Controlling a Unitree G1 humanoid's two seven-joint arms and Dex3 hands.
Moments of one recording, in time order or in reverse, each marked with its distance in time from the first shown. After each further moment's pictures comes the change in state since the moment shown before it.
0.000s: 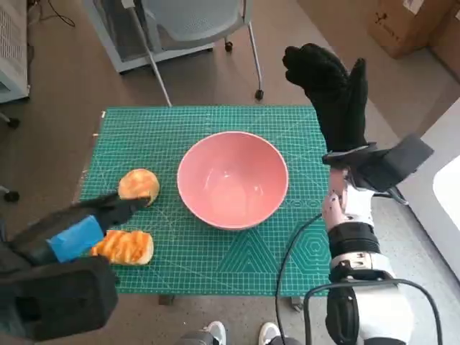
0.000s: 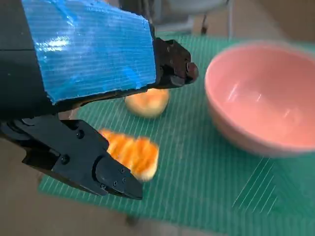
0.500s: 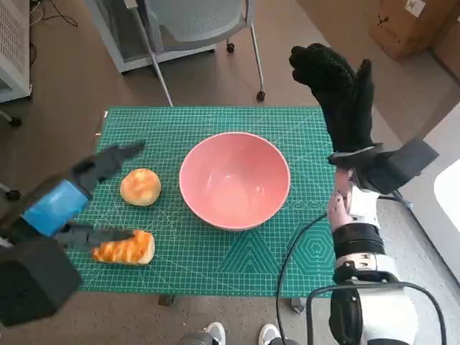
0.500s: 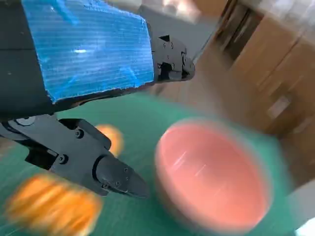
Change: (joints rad) left arm -0.029 -0.128 0.179 -0.008 -0.017 -0.072 0.042; right arm 0.003 -0.013 0.000 -0.001 -0.029 -0.019 -0.008
